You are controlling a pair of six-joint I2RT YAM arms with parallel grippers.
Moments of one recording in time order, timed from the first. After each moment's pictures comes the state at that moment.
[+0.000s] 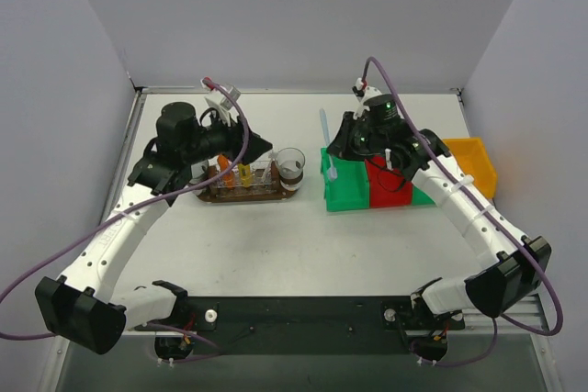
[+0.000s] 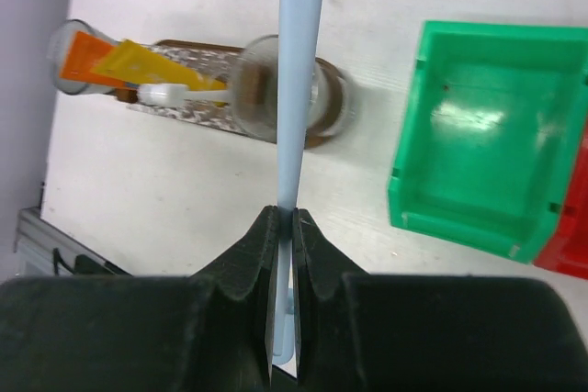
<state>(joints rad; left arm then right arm) -0.39 1.18 1.16 -0.25 0.53 -0.24 0.49 1.38 1.38 -0.68 -0.12 0.47</state>
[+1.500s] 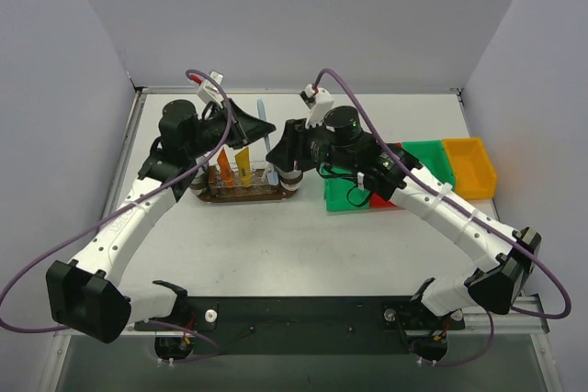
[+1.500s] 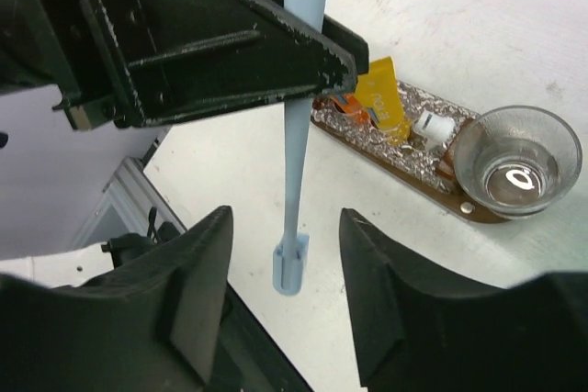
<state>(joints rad) -0.37 1.24 1.13 0.03 0.51 -0.85 0.84 1.41 1.42 -0.36 -0.08 0.51</state>
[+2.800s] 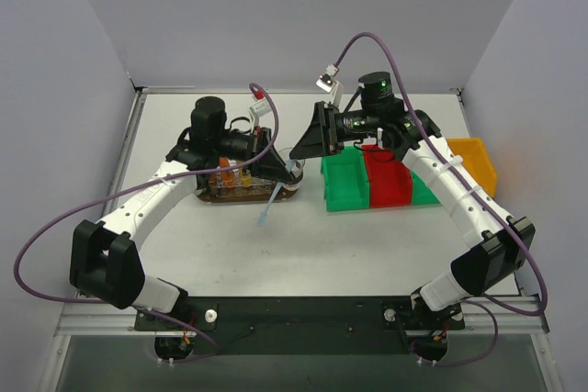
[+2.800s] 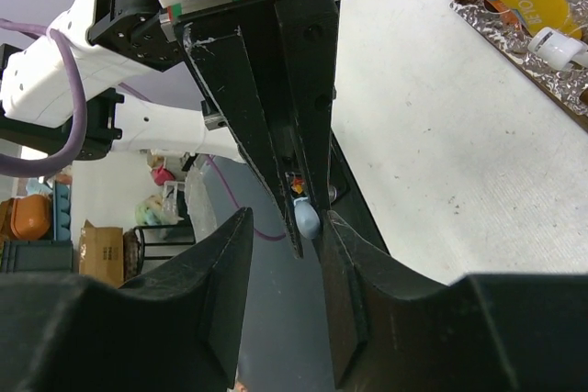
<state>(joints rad) -0.42 1.44 1.16 0.02 1.34 -0.61 0.51 1.52 1.56 -0.56 -0.92 0.53</state>
